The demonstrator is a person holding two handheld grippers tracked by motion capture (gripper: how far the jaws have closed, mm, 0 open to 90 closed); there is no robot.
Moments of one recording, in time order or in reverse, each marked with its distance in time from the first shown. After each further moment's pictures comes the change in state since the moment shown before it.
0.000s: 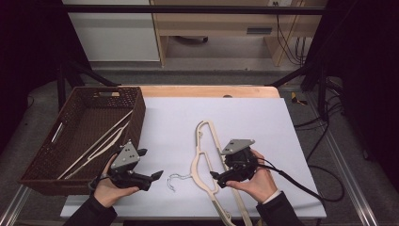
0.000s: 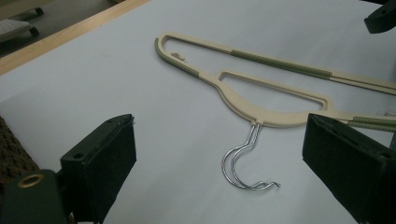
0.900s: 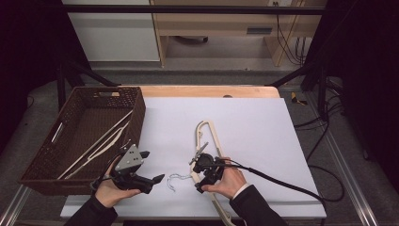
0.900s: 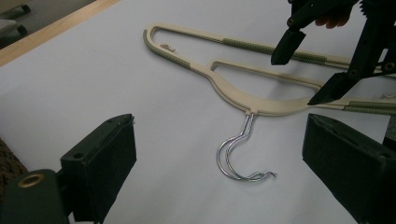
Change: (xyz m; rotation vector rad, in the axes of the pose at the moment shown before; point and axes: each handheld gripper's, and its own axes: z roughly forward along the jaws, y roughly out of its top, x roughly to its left) left arm -0.003 -0.002 0.005 0.034 -0.024 0.042; right arm 0.037 0.021 0.080 0.384 0.120 -0.071
